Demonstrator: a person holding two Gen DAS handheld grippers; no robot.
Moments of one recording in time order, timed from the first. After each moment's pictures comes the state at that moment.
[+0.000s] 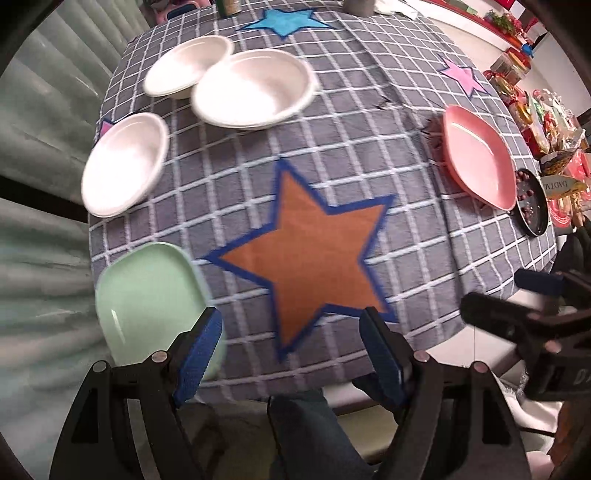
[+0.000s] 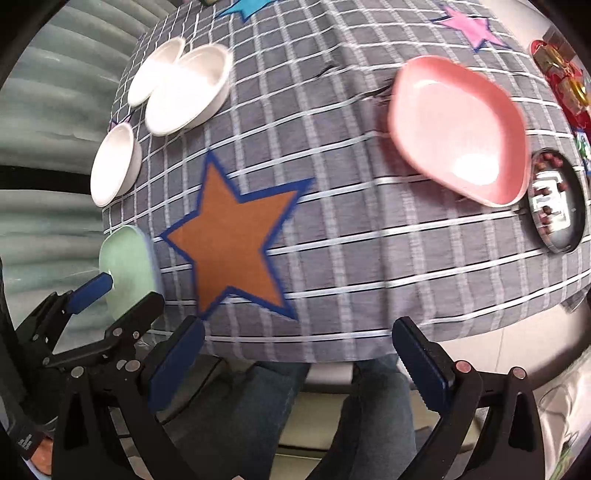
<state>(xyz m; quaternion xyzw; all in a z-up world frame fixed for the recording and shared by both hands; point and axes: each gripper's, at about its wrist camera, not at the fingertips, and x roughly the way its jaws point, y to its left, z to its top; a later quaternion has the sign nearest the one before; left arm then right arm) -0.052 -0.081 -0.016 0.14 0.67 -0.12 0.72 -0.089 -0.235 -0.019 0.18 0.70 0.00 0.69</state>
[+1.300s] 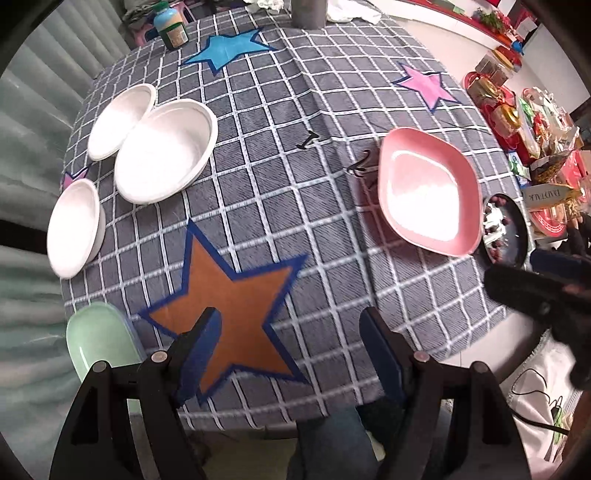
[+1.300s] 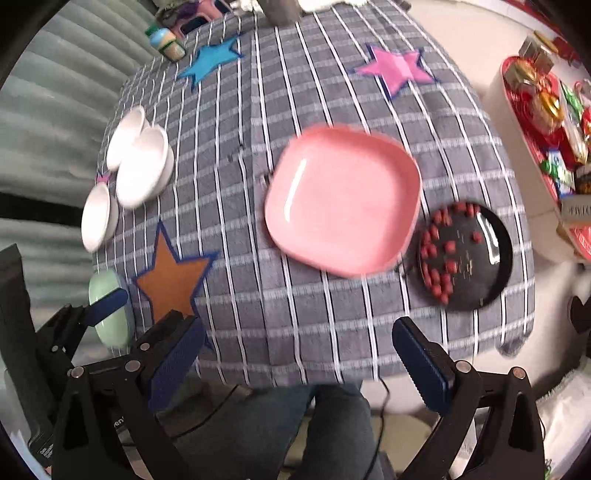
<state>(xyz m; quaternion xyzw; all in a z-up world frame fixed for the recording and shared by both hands) -0.027 -0.178 -0.018 0.15 0.65 -0.14 0.73 -0.060 -0.328 0.013 0.17 0.67 -0.01 0.73</state>
